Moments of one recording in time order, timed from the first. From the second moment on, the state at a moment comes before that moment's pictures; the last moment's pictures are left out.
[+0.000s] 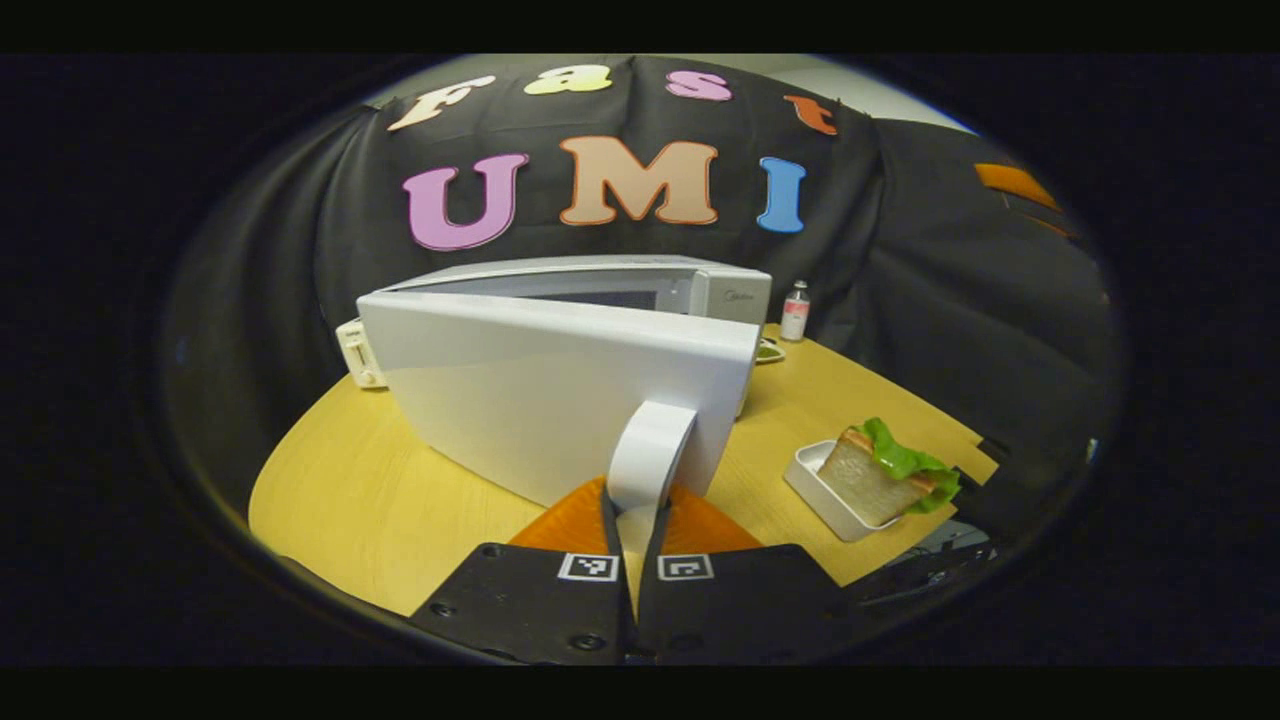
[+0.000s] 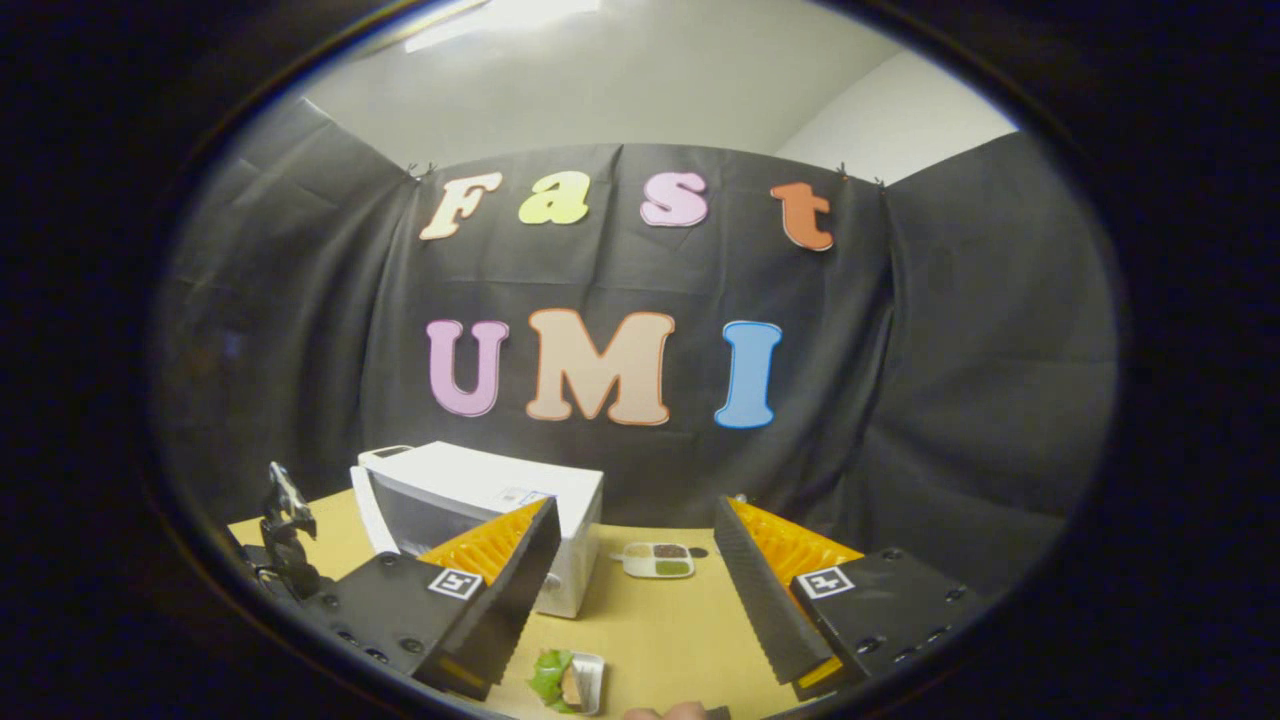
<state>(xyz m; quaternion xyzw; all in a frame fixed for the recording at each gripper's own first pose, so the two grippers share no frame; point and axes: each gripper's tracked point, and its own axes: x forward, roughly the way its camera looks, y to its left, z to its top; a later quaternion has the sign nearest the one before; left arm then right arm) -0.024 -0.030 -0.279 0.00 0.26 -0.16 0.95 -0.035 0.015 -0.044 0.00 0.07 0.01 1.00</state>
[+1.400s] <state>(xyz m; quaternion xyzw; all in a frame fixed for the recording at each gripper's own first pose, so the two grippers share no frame) -0.093 0.157 -0.283 -0.04 0.29 -0.03 0.96 -0.061 0.093 -0.209 -0.02 0.20 0.05 0.98</state>
